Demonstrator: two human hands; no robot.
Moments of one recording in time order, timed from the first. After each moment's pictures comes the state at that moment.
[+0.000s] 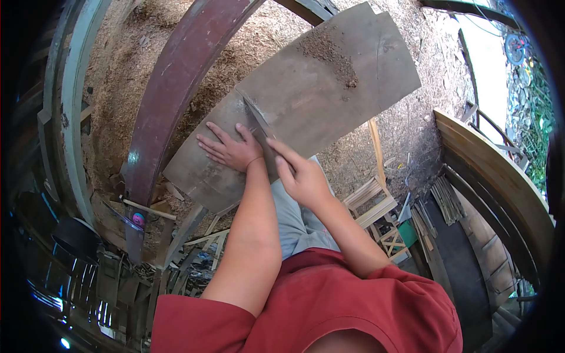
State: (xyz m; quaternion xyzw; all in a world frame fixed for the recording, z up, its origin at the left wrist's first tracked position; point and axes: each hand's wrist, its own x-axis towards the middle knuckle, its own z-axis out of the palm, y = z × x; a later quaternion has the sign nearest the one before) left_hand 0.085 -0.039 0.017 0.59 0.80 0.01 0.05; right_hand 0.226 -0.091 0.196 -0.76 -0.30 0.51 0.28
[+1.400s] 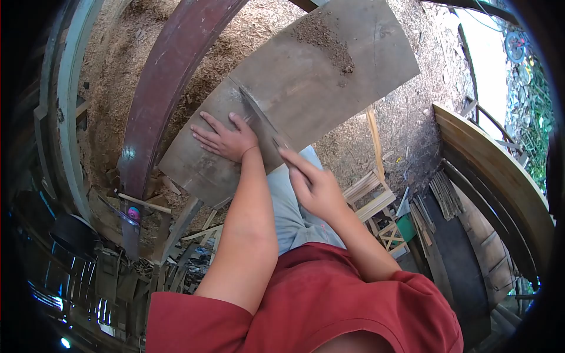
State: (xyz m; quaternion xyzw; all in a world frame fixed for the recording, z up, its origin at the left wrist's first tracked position) left_hand 0.088 -0.043 0.015 0.59 0.80 0.03 0.05; right_hand 0.233 -0.147 0.228 -0.74 -0.29 0.52 0.31
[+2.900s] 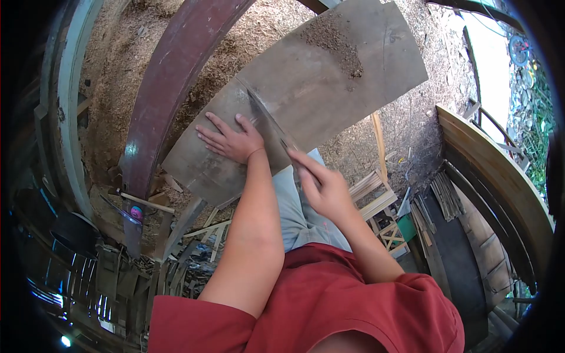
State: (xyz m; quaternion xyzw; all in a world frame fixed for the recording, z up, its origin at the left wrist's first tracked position) left_hand 0.089 -0.039 0.018 0.59 0.81 0.02 0.06; right_hand 0.238 -0.136 0.222 -0.74 -0.29 0.50 0.35
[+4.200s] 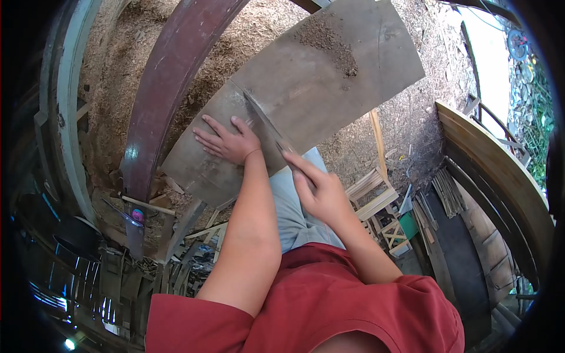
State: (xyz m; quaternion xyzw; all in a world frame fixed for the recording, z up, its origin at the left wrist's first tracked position) left_hand 0.088 -0.041 0.018 0.59 0.81 0.02 0.06; right_hand 0.237 -0.131 0.233 -0.76 -0.28 0.49 0.32
